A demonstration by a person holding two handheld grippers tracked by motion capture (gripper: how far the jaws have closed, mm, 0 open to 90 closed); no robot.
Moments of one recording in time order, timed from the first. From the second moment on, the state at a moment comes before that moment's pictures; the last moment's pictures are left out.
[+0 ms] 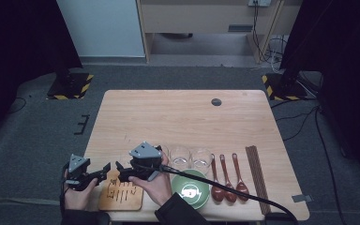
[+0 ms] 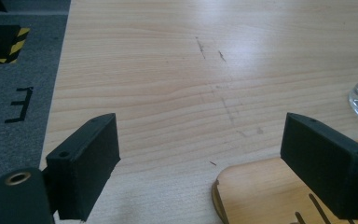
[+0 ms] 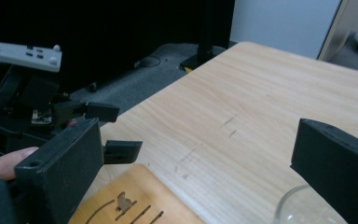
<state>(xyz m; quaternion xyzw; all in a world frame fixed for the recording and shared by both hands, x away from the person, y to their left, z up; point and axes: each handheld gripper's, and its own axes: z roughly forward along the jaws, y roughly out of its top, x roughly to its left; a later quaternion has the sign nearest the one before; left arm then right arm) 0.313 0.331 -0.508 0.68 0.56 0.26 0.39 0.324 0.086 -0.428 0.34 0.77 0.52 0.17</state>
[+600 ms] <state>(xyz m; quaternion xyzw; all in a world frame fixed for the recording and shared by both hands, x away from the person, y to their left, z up) 0.312 0.322 -0.516 0.69 0.56 0.23 0.39 0.301 0.102 -0.469 0.33 0.80 0.49 0.14</state>
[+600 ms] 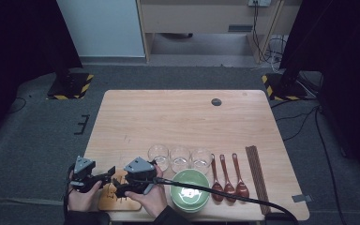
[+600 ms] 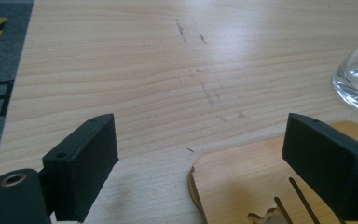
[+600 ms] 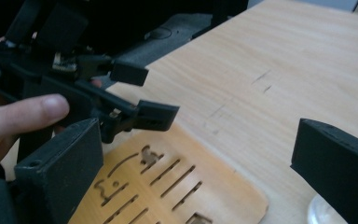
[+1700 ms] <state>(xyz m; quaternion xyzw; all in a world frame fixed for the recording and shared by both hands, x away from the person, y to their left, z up) 0.319 0.298 -0.532 0.74 0.54 0.19 0.36 0.297 0.110 -0.521 0.34 0.84 0.40 0.12</state>
